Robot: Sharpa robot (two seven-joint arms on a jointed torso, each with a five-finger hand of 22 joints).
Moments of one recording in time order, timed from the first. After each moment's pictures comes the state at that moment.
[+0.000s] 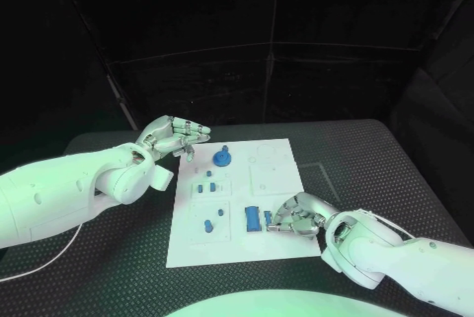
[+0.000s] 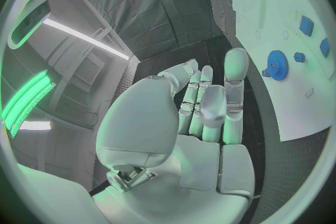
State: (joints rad) left arm 1.24 -0.85 -0.19 1.43 -0.20 -0.23 0.39; left_hand 1.35 -0.09 0.44 -0.03 0.13 1.03 0.18 0.12 0.07 1.05 0.10 0.30 0.09 1.40 0.01 1.26 0.89 0.16 1.27 0.11 0.79 0.80; right arm 0.74 -0.96 0.10 1.81 -1.26 -0.44 -0.33; right_hand 1.33 -0.01 -0.20 0.27 0.23 0.95 0.10 0.28 0.41 1.40 0.02 1.26 1.31 1.47 -0.06 1.52 1.31 0.13 1.23 0.05 1.11 0.75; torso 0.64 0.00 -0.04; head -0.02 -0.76
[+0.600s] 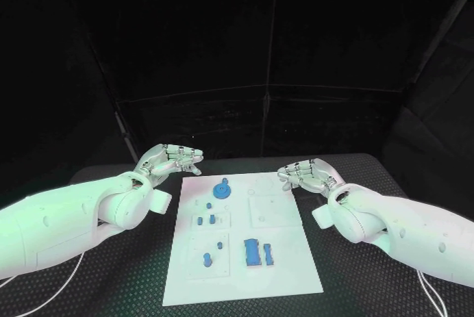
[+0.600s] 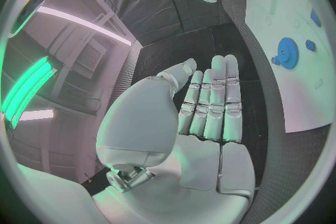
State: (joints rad) left arm 1.24 -0.81 -0.19 1.33 -0.05 -0.22 0.44; left_hand 1.33 -0.08 0.41 -0.04 0.13 1.01 0.20 0.13 0.07 0.97 0.13 0.29 0.06 1.03 0.06 0.66 0.34 0.18 0.98 0.16 0.45 0.57; right arm 0.94 -0.81 0.13 1.41 -0.53 -0.41 0.21; right_hand 1.52 0.07 -0.20 0.22 0.23 0.93 0.19 0.13 0.27 1.02 0.13 0.27 0.32 1.09 0.08 0.39 0.45 0.17 0.89 0.20 0.44 0.22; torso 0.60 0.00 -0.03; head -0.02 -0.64
